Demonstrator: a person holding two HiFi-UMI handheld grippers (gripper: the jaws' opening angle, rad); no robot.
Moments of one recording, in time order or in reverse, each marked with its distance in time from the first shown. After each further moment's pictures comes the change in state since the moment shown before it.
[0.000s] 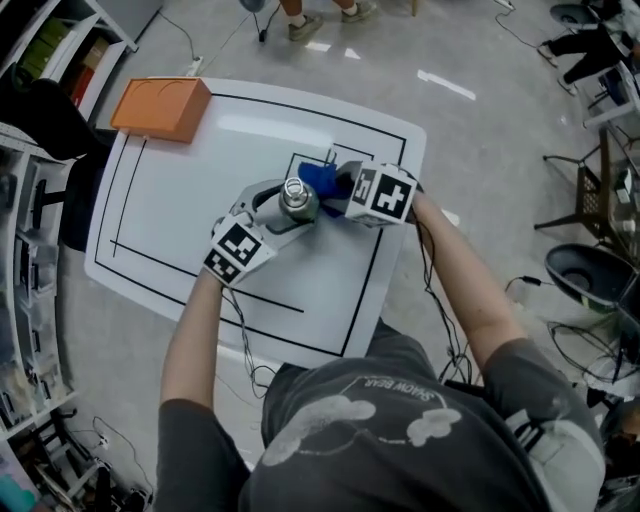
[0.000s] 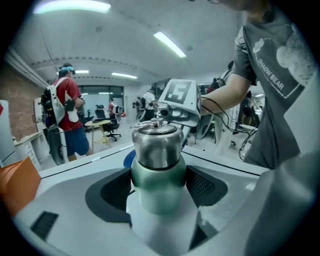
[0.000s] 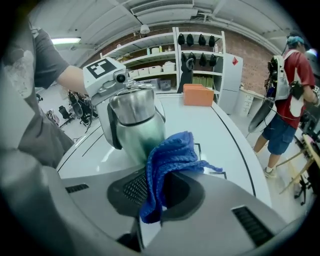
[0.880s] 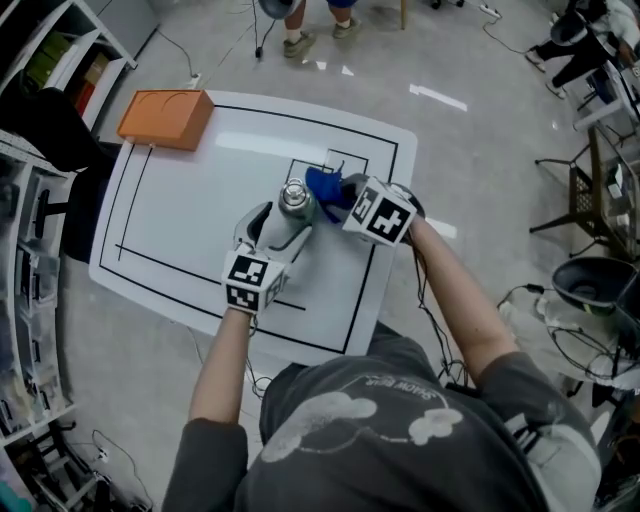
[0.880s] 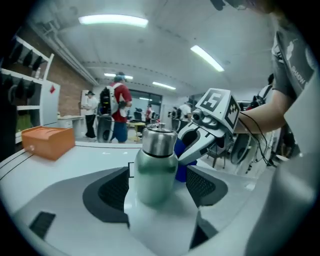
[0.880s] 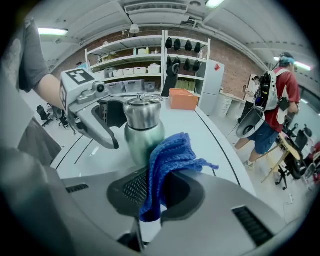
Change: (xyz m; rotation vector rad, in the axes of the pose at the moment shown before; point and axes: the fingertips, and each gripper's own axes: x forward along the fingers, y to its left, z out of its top) left arm -0.030 -0.009 -0.002 -0.337 -0.132 0.340; right arm -0.027 0.012 0.001 0.083 -0.013 -0.216
